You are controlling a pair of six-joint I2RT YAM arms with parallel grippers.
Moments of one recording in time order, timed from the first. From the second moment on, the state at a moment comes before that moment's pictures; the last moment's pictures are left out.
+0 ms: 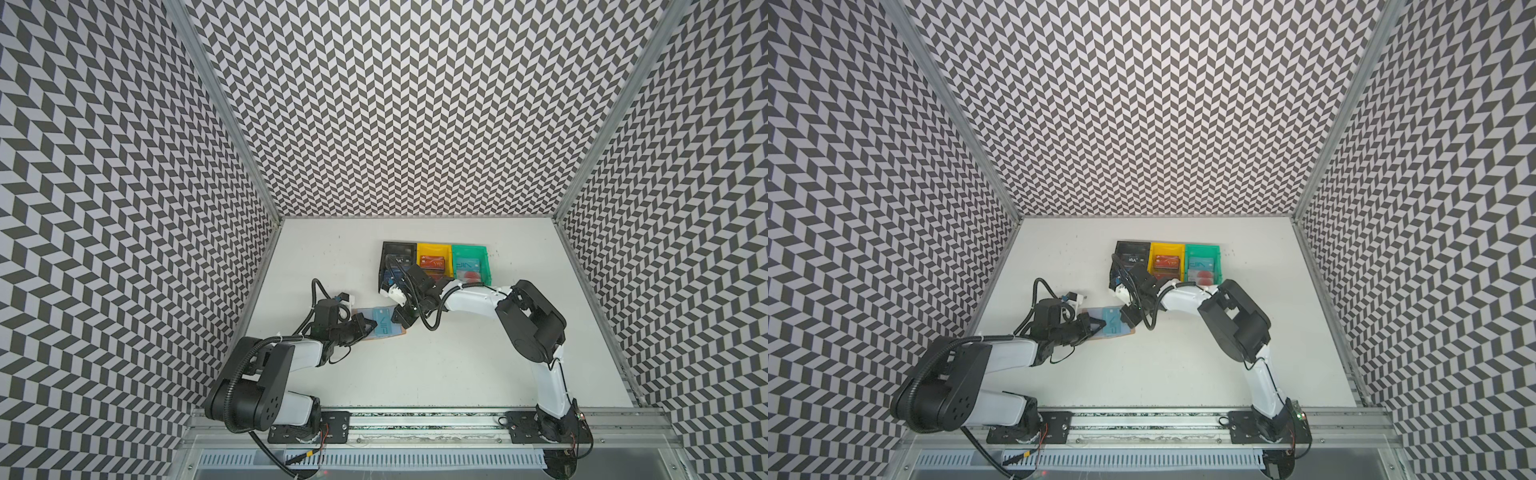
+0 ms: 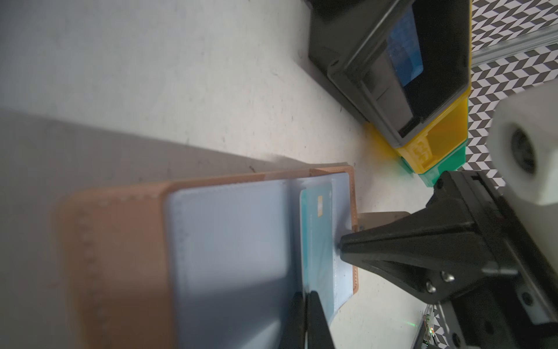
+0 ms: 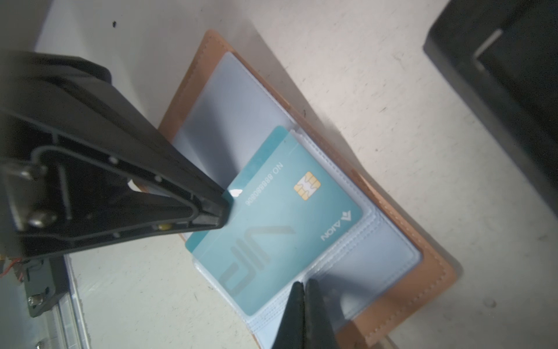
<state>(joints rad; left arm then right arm) -0.19 1.41 0.28 0.39 0.59 -0.72 0.79 2.08 1.38 -0.36 -0.42 0.00</state>
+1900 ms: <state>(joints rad) -0.13 0.91 0.36 0.10 0.64 -0.70 0.67 1.87 1.46 -0.63 -0.44 -0.04</state>
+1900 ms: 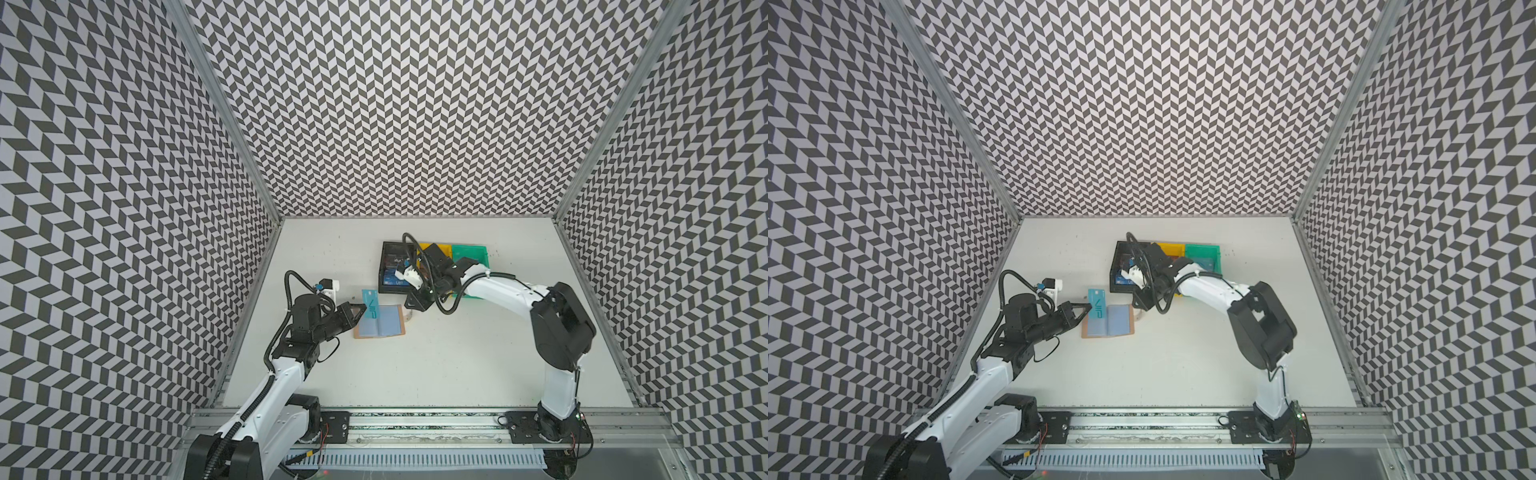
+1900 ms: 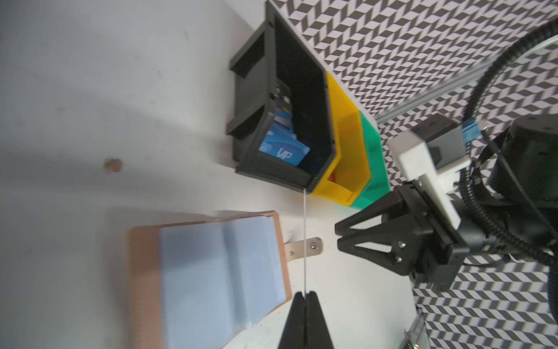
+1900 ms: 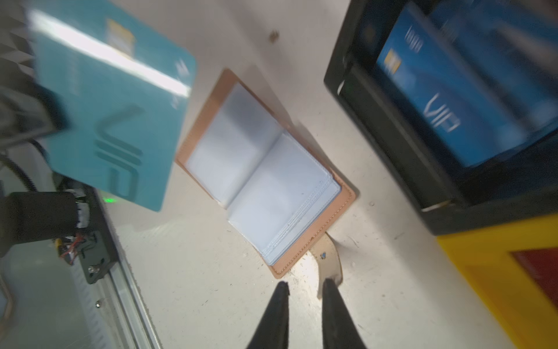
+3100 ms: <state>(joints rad) -0.31 1.14 0.32 0.79 0.81 -0.94 0.54 1.65 1.20 -0.34 -1.03 0.15</state>
